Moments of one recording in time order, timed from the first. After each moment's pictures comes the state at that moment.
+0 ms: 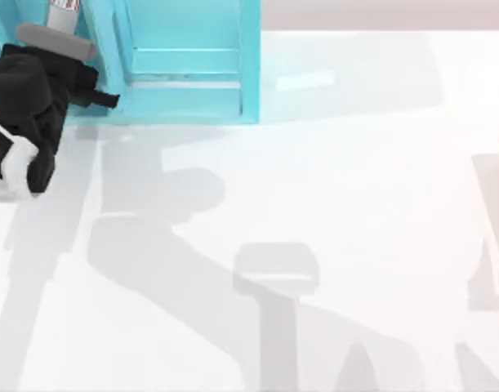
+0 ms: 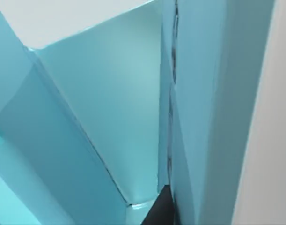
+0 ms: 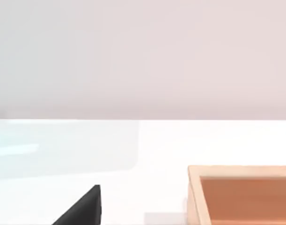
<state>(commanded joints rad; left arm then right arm) -0.09 2.33 1.16 1.05 -0.11 0.39 0.00 0.00 0.00 0.00 0.00 0.00</state>
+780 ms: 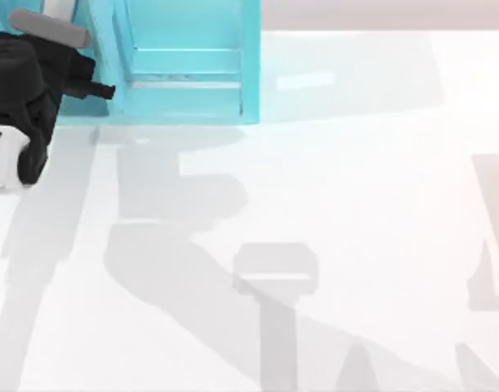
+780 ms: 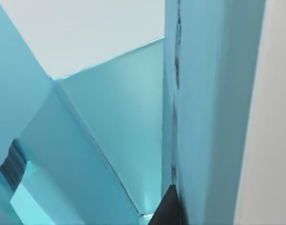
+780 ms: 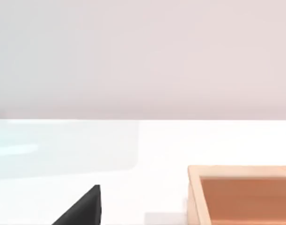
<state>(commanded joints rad) -0.09 2.22 1.11 0.98 -0.11 0.40 0.00 0.00 0.00 0.00 0.00 0.00</state>
